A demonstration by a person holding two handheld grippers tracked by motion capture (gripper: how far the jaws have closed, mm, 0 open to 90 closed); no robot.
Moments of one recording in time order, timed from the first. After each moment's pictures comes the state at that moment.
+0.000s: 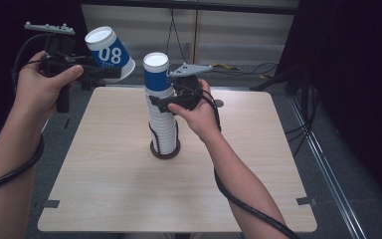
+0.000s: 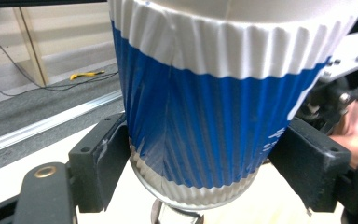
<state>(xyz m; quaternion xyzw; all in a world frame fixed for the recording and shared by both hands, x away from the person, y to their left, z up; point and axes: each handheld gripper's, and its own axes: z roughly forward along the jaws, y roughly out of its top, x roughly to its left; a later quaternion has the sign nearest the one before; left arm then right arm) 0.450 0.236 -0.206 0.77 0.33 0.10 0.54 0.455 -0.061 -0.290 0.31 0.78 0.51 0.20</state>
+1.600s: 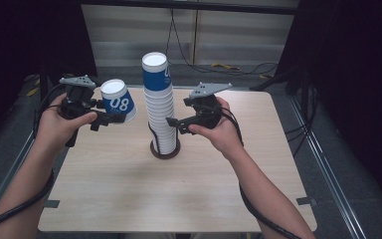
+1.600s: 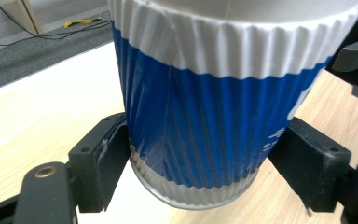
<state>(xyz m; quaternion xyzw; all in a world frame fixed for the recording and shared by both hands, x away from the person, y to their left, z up) 0.437 0.232 -0.305 0.82 0.33 0.08 0.46 0.419 -0.105 -0.312 0.27 0.81 0.49 0.16</state>
